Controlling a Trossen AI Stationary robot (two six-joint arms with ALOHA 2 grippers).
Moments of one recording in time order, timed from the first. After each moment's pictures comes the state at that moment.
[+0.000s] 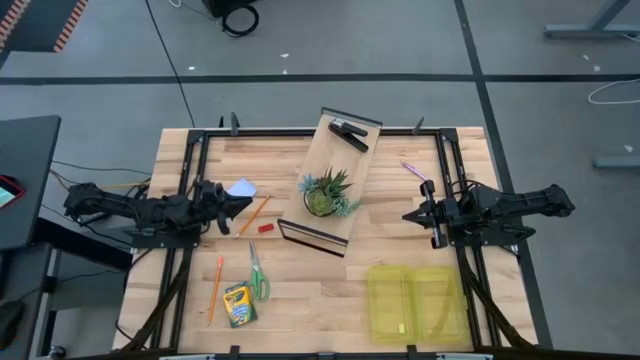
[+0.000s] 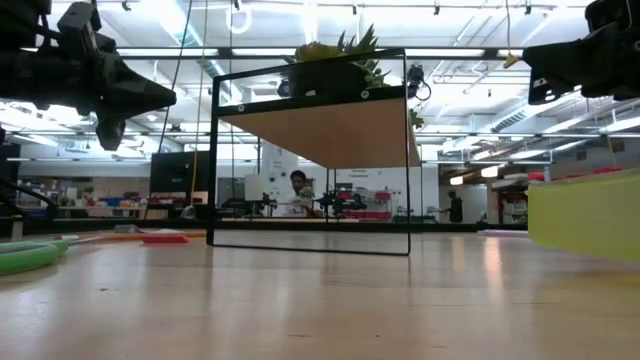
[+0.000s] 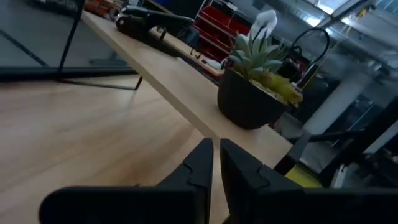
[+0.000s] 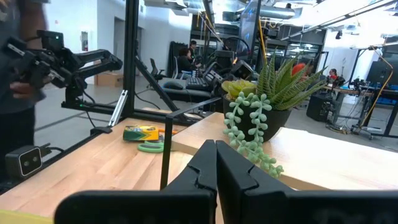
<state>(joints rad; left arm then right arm) -0.18 0.21 0.01 0.20 -0.51 -0.58 0.14 0.00 0.01 0.10 0.01 -0.13</state>
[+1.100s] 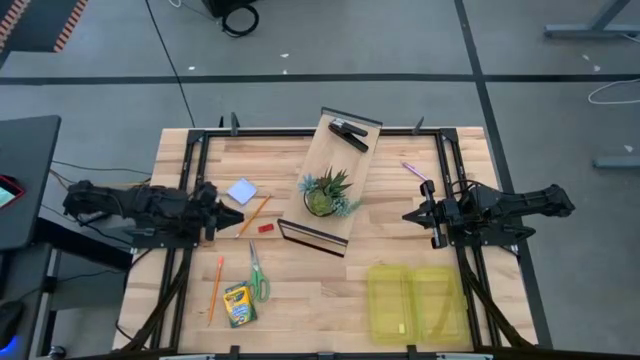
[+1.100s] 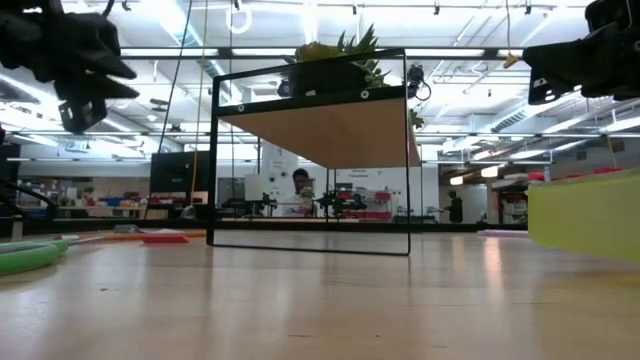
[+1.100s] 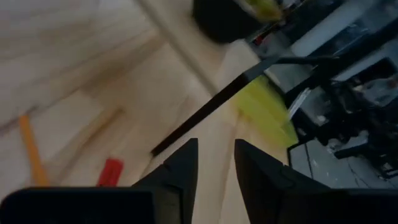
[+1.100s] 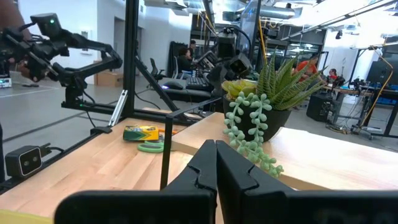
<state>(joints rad) -0.18 0.24 0.32 -0.44 -0.20 -0.82 0.14 0.00 0.01 0.10 0.01 -0.13</state>
